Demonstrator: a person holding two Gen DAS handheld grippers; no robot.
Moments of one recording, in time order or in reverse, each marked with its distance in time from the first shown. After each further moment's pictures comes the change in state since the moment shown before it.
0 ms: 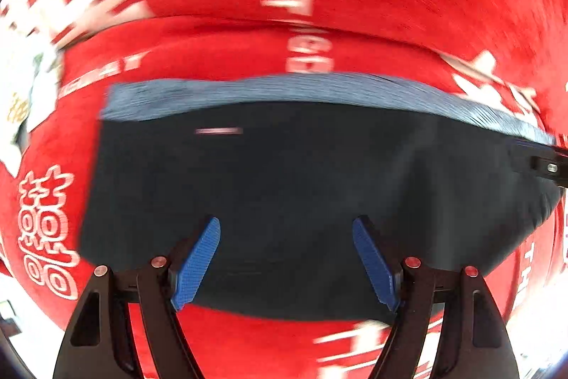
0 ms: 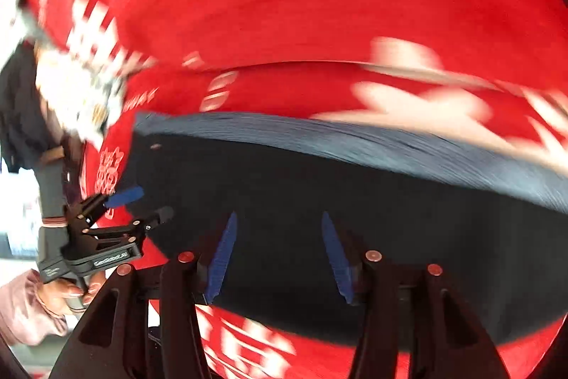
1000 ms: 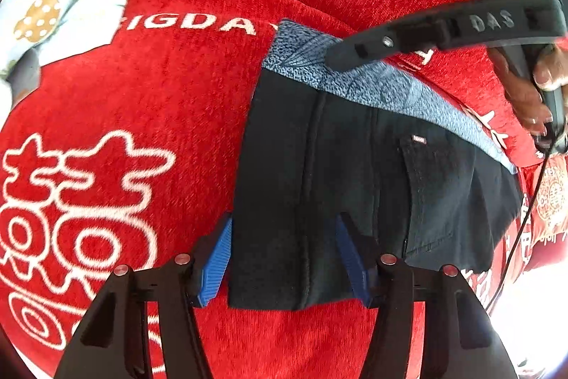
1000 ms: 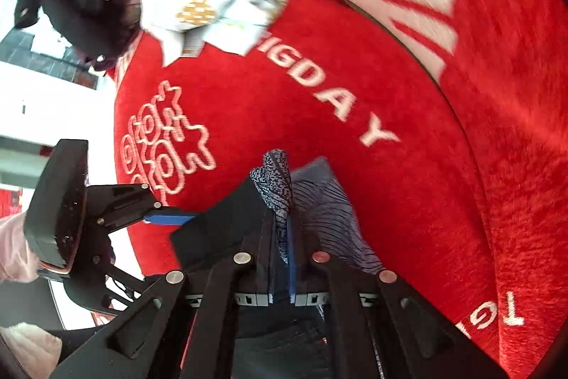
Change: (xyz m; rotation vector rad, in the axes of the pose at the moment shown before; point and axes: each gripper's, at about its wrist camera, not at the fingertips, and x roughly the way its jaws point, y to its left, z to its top) left arm 0.031 0.226 -0.048 -0.092 -0.072 -0.279; right arm 0.199 0.296 0.139 -0.667 0.341 0.101
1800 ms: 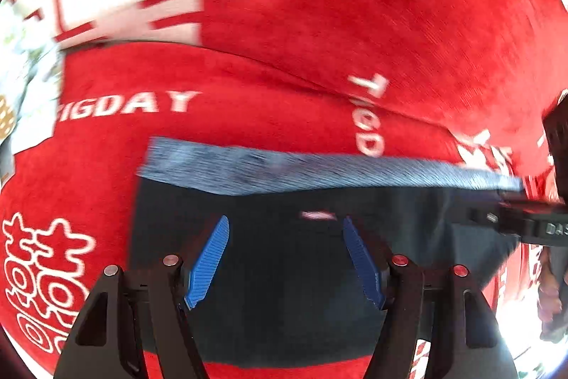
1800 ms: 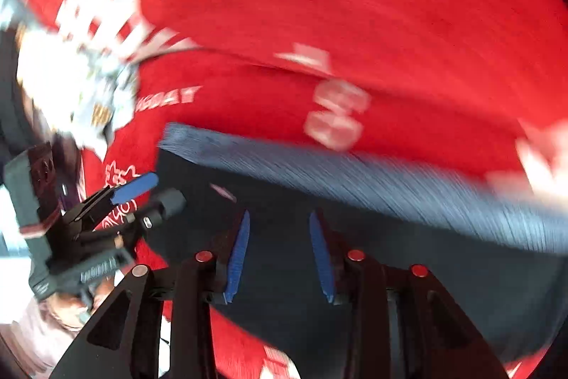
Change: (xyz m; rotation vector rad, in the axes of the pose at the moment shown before) left arm 0.001 -0.115 0.056 0.071 -0.016 0.074; right arm -0.092 -0.078 -0.224 0.780 -0.292 -0.085
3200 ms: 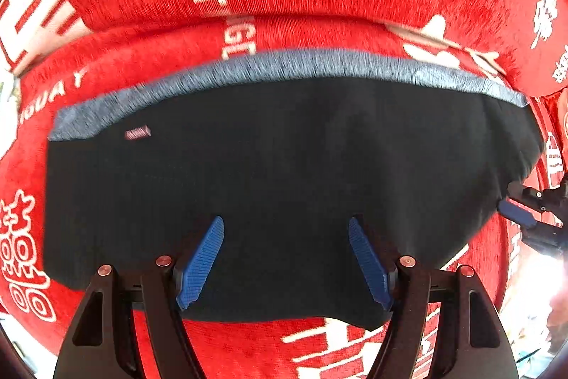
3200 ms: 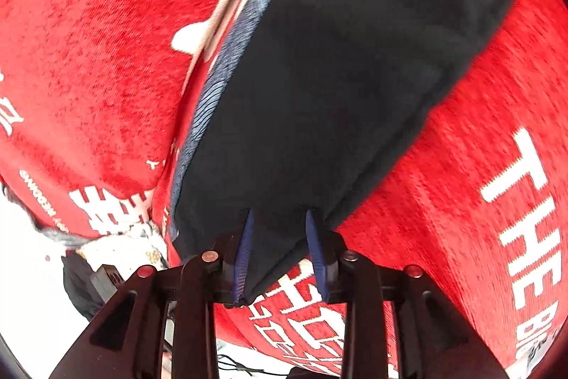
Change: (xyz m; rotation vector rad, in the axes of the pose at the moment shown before) left arm 0.048 -0.139 -0.058 0.158 0.145 0.094; right arm -0.064 -0.237 -0.182 0.775 -0.272 0.315
